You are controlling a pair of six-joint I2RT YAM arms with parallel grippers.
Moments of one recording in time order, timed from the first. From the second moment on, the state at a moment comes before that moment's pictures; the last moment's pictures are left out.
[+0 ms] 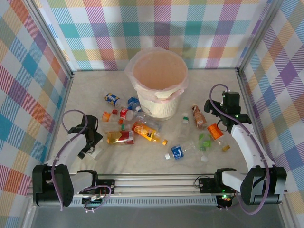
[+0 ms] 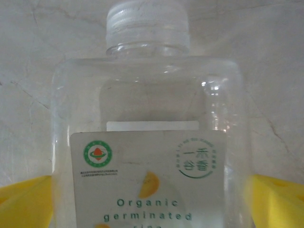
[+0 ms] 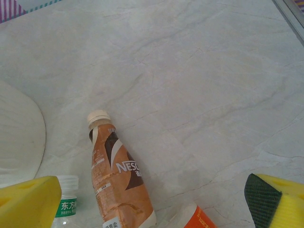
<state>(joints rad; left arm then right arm) 0.01 1.14 0.60 -0.82 -0.30 -0.94 0.04 1.14 0.86 -0.48 0.08 0.31</state>
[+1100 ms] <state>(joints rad) 0.11 0.90 0.65 -0.82 -0.18 -0.94 0.04 1.12 0.86 -0.50 0.06 0.31</state>
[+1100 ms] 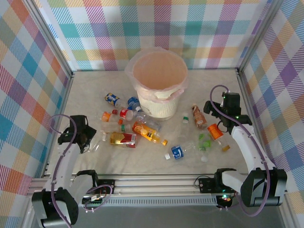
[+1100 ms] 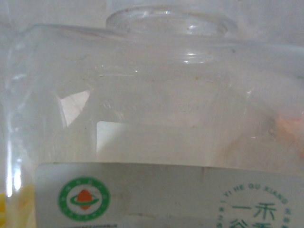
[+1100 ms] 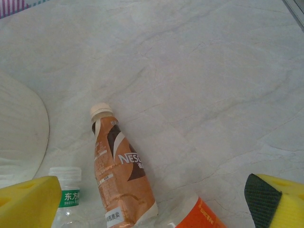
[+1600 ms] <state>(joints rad) 0.08 0.91 1.08 -0.80 -0.06 -0.86 0.04 1.06 0.94 -0.65 0.06 0.37</state>
